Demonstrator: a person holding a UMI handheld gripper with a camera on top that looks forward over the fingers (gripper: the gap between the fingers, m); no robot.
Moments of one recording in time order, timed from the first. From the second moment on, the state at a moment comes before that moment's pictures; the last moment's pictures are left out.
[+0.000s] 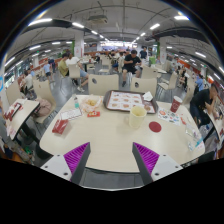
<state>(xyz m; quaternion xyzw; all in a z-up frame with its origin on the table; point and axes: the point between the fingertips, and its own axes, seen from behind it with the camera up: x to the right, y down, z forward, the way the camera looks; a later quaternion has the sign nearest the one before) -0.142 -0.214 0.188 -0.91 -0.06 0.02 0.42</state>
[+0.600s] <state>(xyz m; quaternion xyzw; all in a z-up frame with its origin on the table) 0.133 -0.206 0.145 -0.90 0.00 -0.03 0.44</state>
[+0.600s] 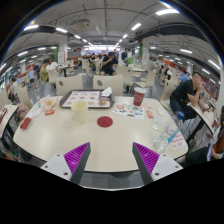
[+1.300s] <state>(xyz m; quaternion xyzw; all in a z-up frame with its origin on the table) 0.406 -0.097 0.053 -0.87 0.07 -0.03 0.49</state>
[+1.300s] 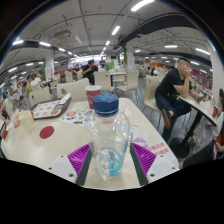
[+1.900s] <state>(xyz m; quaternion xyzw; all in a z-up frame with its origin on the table) 0.398 -0.076 0.058 -0.86 0.05 -0.08 0.50</state>
